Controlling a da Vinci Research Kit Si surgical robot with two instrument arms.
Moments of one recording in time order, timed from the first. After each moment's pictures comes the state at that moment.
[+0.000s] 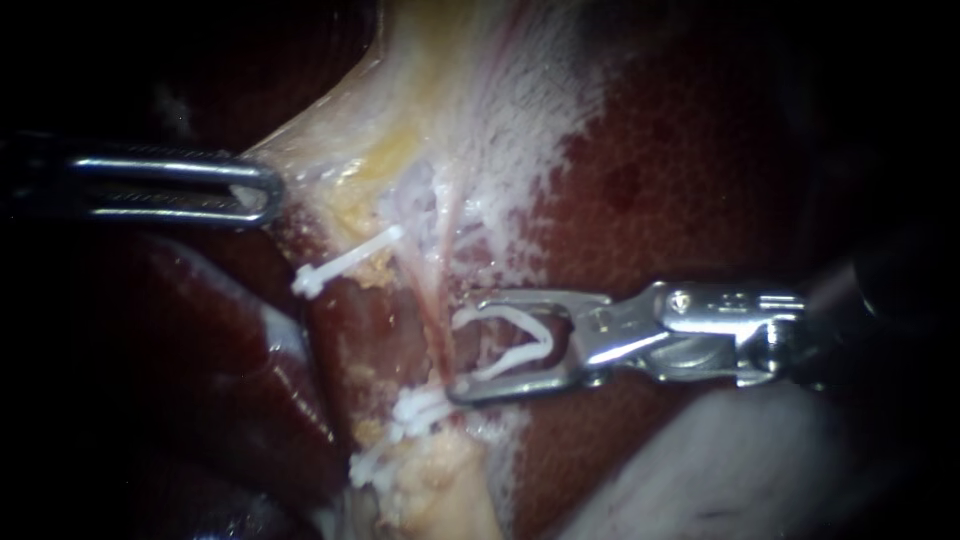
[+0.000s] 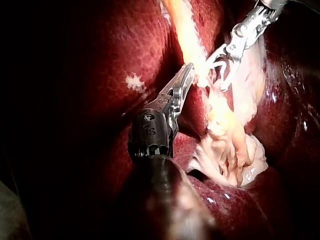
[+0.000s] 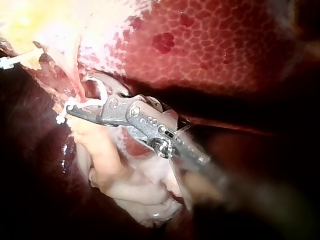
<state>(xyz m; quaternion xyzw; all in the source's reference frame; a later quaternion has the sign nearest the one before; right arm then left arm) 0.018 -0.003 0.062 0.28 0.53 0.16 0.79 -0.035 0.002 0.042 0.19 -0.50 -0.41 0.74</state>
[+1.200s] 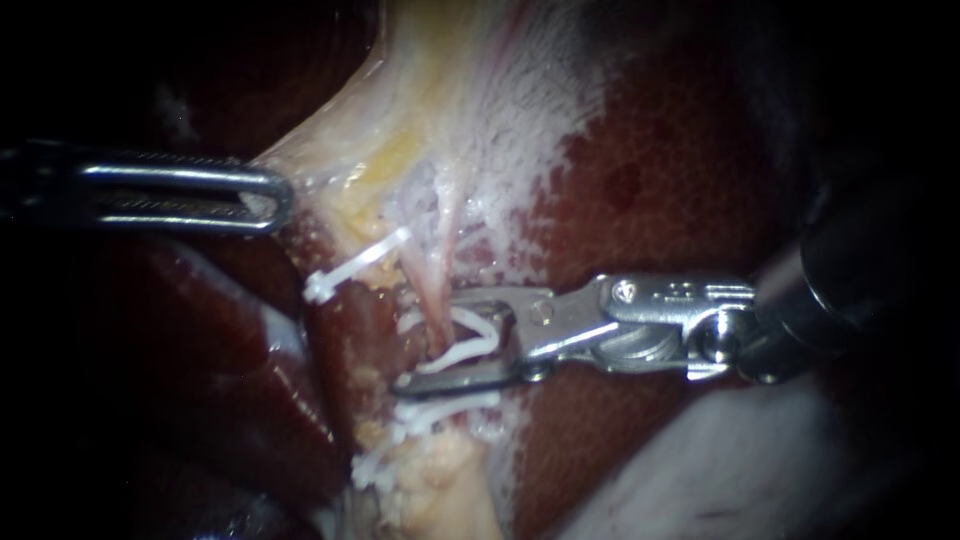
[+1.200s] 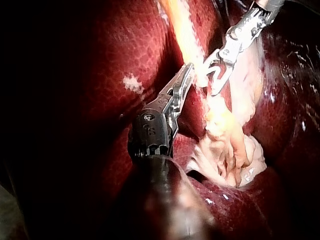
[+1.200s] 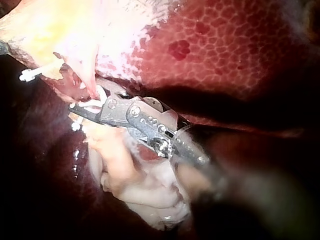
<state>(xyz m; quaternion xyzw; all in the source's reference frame) 0.020 -0.002 0.060 0.29 0.52 0.17 0.78 -0.036 0.001 0.042 0.19 -0.50 -0.41 0.74</state>
